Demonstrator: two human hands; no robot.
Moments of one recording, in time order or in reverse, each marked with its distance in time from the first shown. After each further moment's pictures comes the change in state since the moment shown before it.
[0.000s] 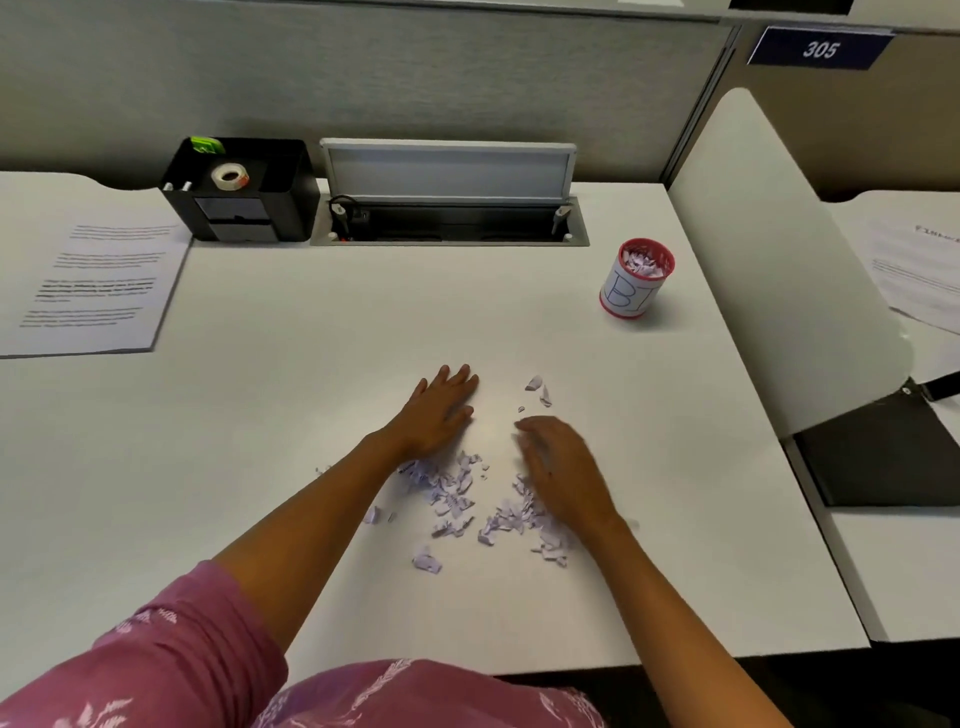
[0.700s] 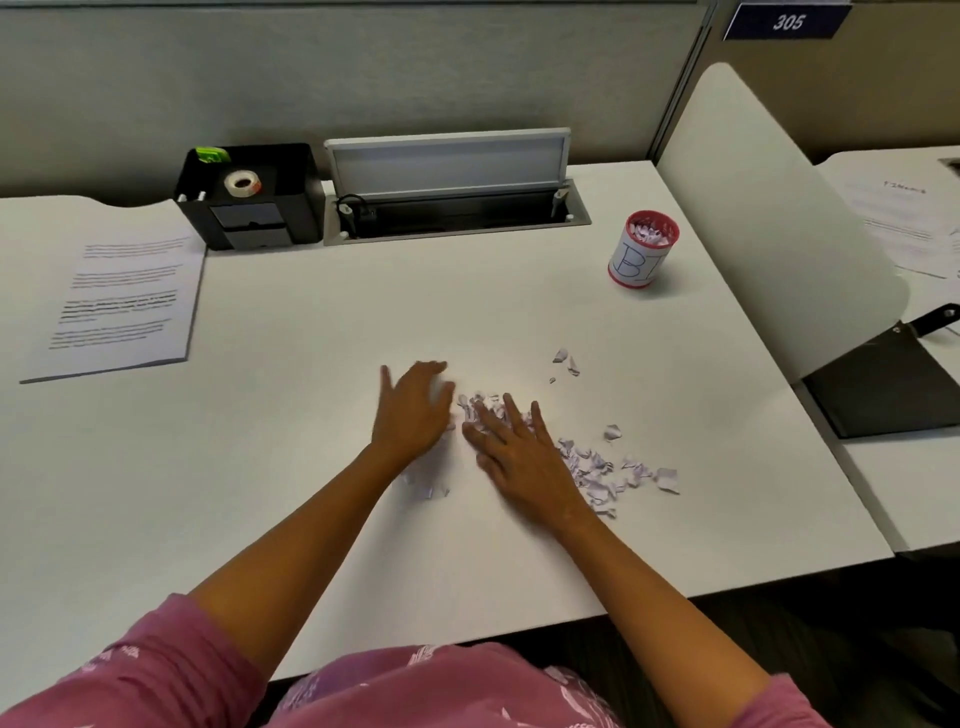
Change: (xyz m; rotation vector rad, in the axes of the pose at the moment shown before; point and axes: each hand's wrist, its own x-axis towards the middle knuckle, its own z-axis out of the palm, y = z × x) left_hand -0.072 -0.021 -0.025 -0.076 0.392 -0.144; right_hand -0.020 -0.063 0.081 -0.524 -0.129 -0.233
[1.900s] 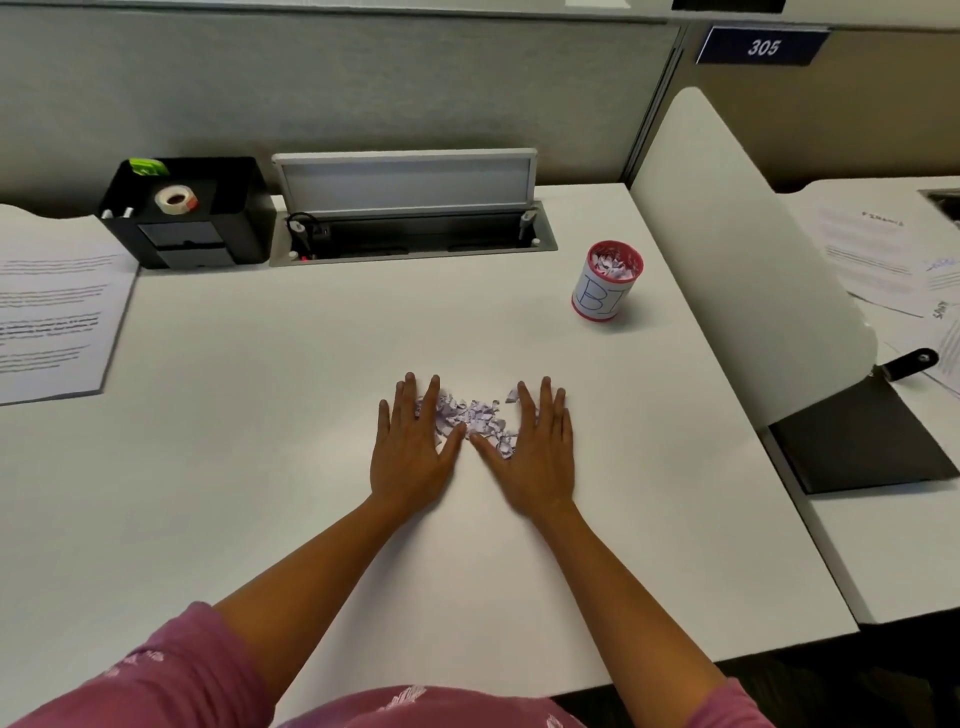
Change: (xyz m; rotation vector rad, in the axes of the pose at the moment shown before) left_hand 0.029 0.033 0.086 0.213 0.102 0.043; right_hand 0.029 0.086 -0.012 0.166 0.146 0.550
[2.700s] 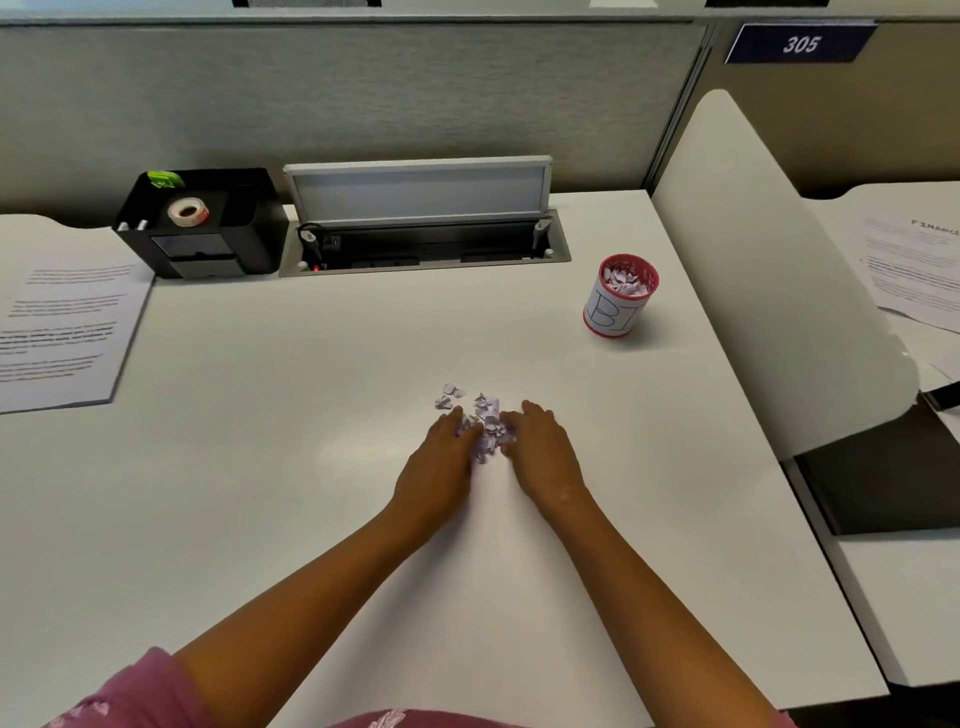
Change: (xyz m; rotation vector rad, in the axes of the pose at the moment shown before) left_hand 0.010 0.043 -0.017 -0.030 -0.197 0.071; right_hand 0.052 -0.004 -0.028 -0.013 -0.360 -0.092
